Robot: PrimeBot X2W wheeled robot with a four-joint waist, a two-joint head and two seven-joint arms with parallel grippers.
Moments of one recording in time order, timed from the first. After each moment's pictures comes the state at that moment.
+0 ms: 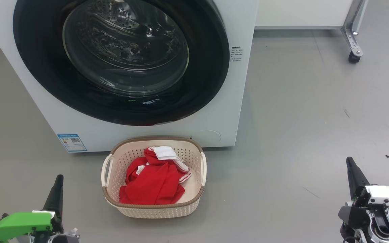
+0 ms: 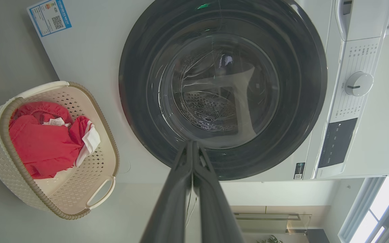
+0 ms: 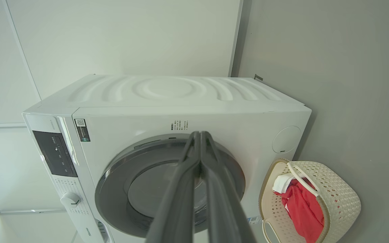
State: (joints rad) left arm -0.05 0.07 0.03 0.28 -1.65 -0.12 0.07; right arm -0.06 -0.07 -0.09 0.28 1.65 0.12 0.08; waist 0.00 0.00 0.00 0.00
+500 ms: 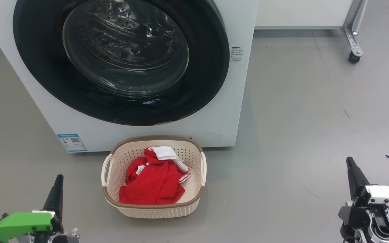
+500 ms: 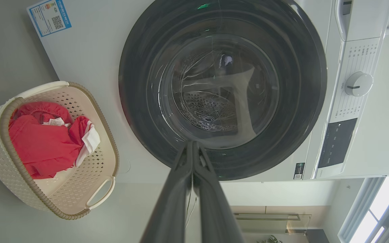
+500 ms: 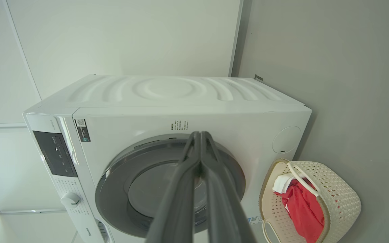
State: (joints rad) left arm -0.05 0.07 0.03 0.28 -1.65 -0.12 0.07; right arm -0.06 -0.07 -0.09 0.28 1.65 0.12 0.08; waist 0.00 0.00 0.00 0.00
